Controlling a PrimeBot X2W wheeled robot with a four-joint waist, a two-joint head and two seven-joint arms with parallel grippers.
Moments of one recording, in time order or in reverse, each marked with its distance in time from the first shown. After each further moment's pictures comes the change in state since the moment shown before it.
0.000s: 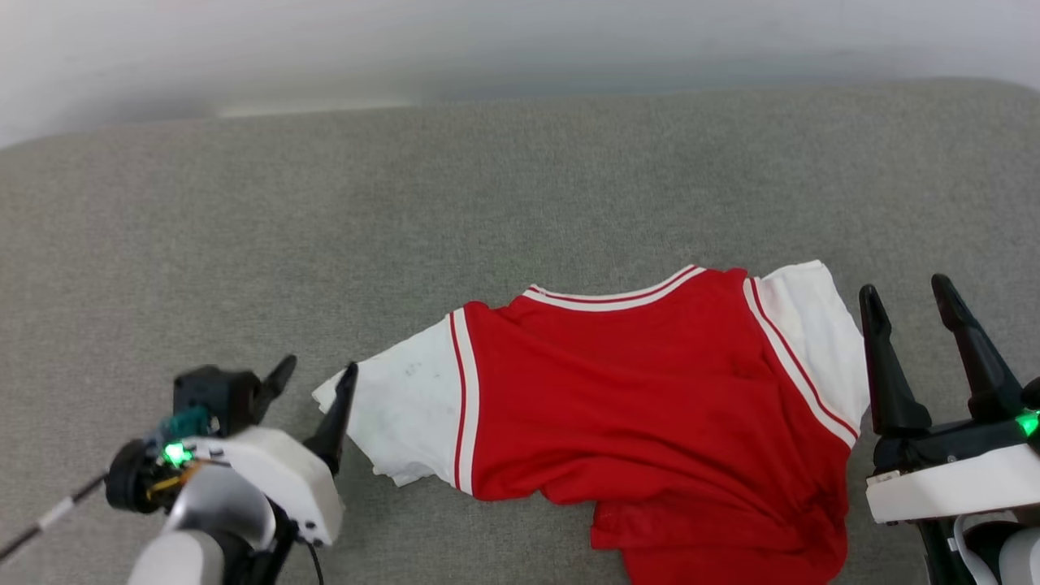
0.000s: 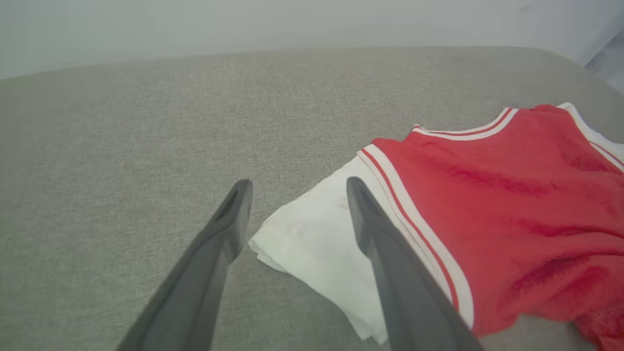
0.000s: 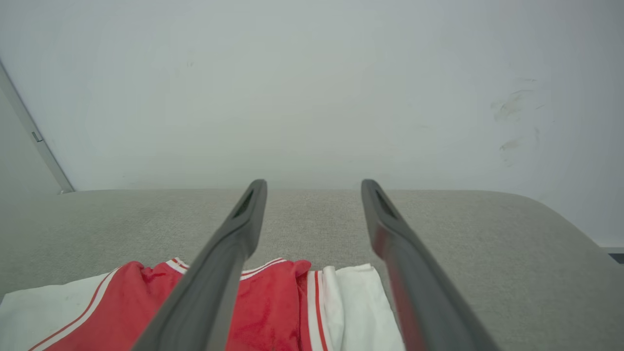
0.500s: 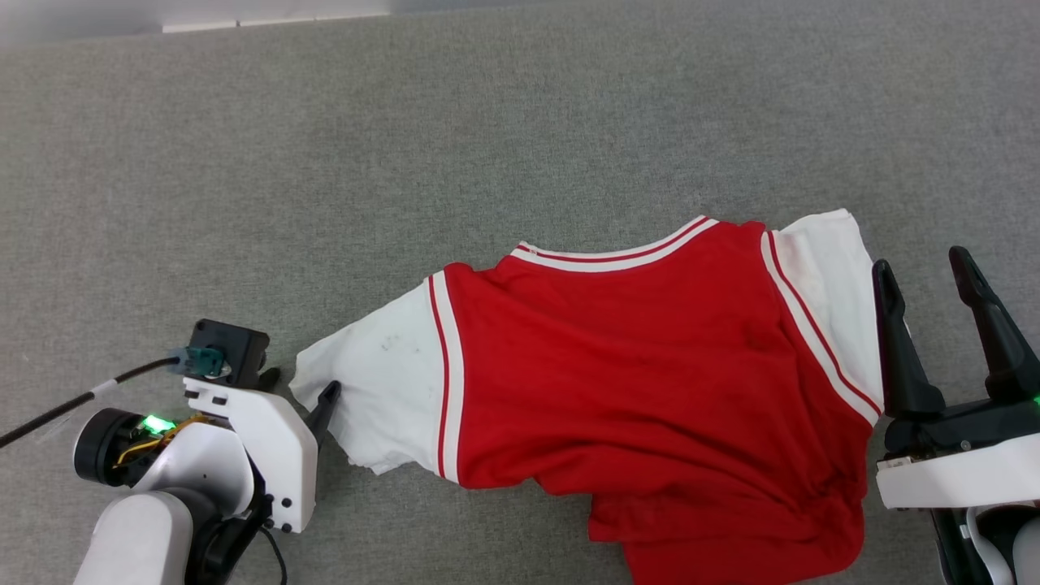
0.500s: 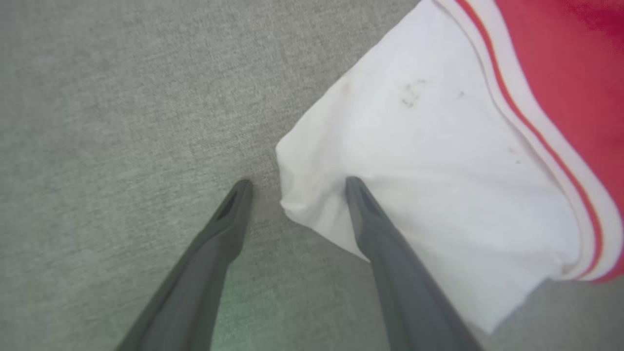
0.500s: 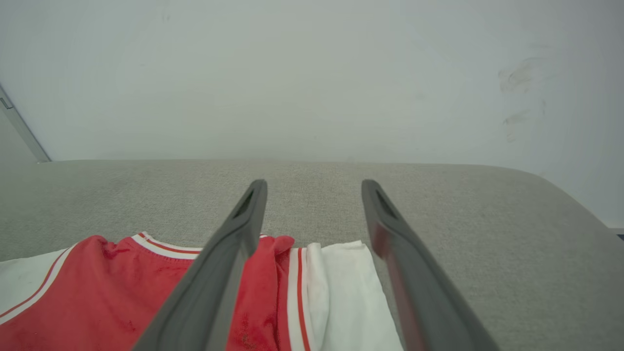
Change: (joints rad) left arm -0.099 0.131 -0.045 -0.060 -0.023 0.010 0.497; right arm -0.025 -0.009 -0.007 -0.059 -0.032 0.000 0.005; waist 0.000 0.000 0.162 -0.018
